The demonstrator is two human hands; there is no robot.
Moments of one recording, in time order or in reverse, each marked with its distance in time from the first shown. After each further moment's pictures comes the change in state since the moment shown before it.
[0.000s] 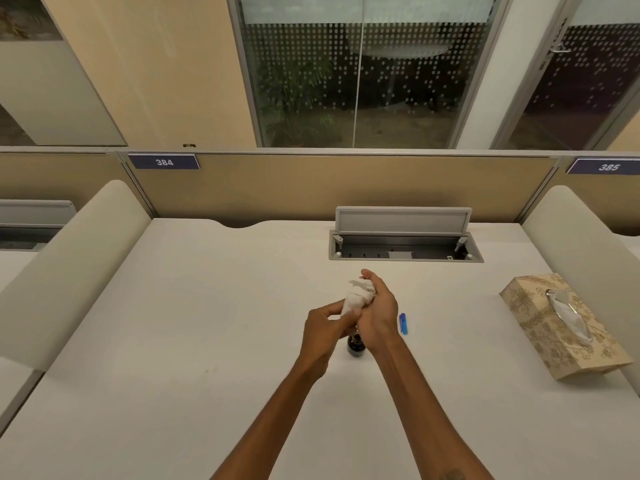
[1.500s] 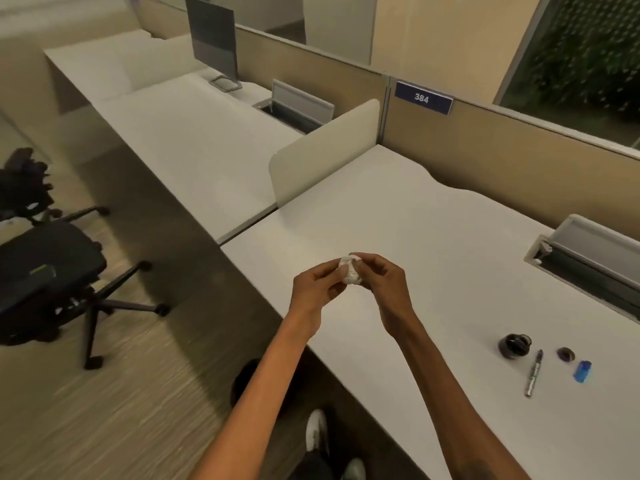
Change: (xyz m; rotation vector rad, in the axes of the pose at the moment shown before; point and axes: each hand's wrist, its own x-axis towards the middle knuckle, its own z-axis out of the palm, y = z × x) left_hand -0.229 -0.029 -0.208 -0.479 0.757 0.090; right_hand -0.182 0.186 0.070 -0.808 -0.999 0.011
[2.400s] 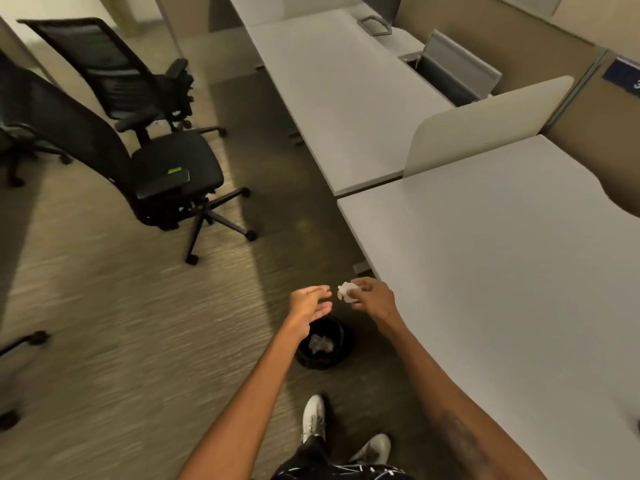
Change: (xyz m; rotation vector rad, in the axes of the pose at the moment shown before) left_hand -0.040 -0.055 -0.246 -0.031 0.581 -0.329; right_hand -0.014 0.135 0.196 -0.531 -0.382 0.365
